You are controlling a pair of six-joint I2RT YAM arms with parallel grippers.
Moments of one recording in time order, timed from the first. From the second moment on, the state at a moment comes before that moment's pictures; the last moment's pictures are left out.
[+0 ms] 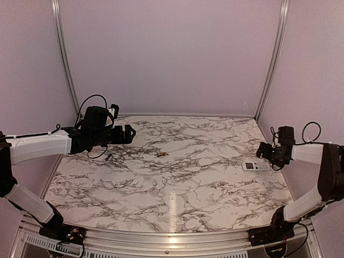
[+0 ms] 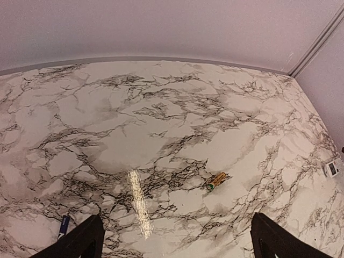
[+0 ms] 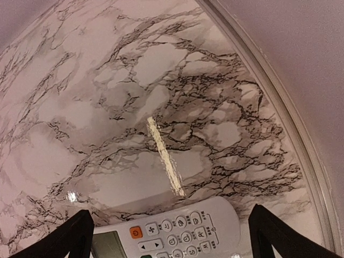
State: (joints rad) left arm -0.58 1.44 0.94 -0.03 -0.09 -0.40; right arm -0.17 1.37 0.69 -0.17 -0.04 0.30
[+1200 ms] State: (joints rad) left arm -0.58 1.43 0.93 -0.03 -0.09 -0.40; right arm 0.09 1.47 0.59 -0.02 -0.32 0.39
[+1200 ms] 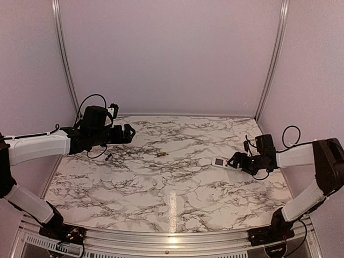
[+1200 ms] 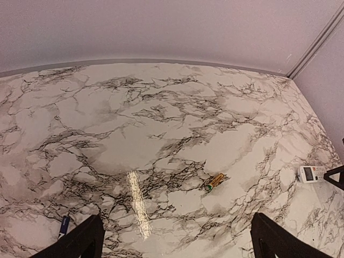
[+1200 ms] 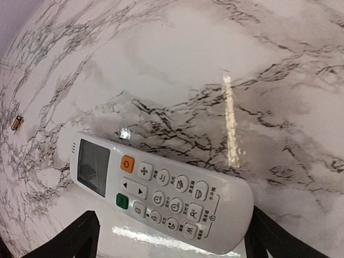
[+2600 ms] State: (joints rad) left arm -0.59 1.25 1.06 -0.08 0.14 -0.60; right arm 0.52 1.88 1.16 -0.40 -0.16 -0.02
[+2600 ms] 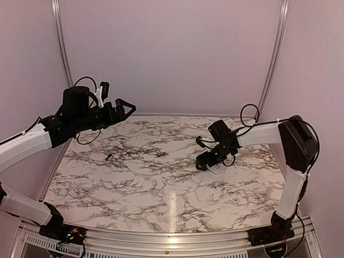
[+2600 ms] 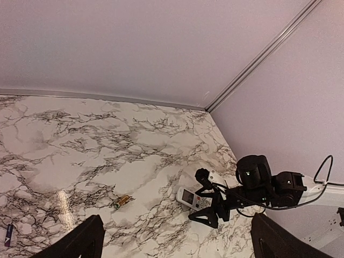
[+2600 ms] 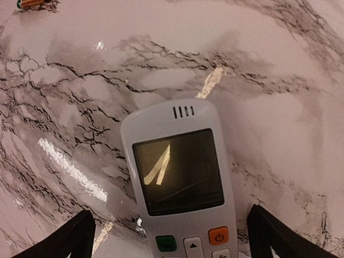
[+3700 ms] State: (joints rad) left arm -0.58 1.30 0.94 0.04 0.28 -0.59; right arm 0.58 2.01 1.41 -0.54 -0.23 -0.08
